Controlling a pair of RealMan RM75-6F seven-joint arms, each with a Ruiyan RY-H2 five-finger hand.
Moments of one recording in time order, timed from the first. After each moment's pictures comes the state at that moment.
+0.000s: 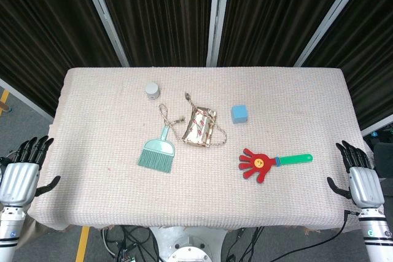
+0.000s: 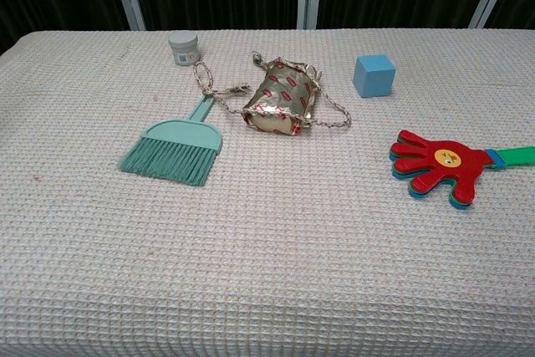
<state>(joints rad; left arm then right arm) -0.10 -1.14 -0.05 -1.65 1.51 1.50 0.12 0.11 -1.23 0.07 -1.41 -1.46 1.39 0.20</state>
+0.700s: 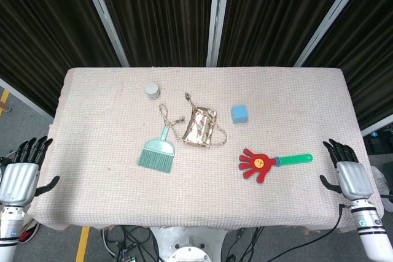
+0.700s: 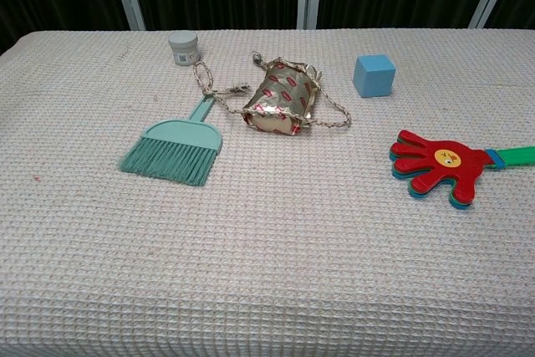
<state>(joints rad) -0.10 -1.16 -0.05 -1.62 1.50 1.49 0.11 0.20 -1.22 0.07 -1.39 -1.44 1.22 0.12</state>
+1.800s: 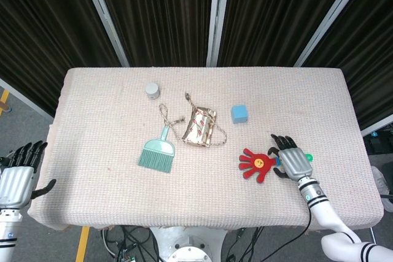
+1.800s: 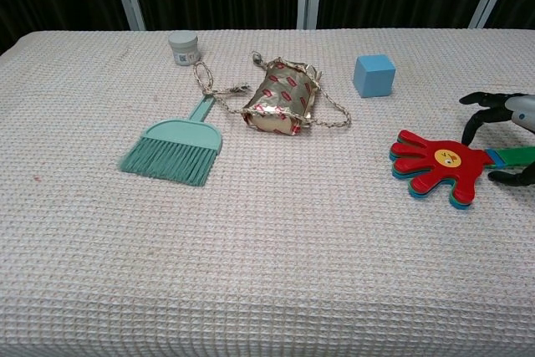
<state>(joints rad) -0.09 -1.20 -0.04 -1.53 1.47 1.48 0.03 0.44 -1.43 0.09 -1.34 -1.36 0.97 -0.10</state>
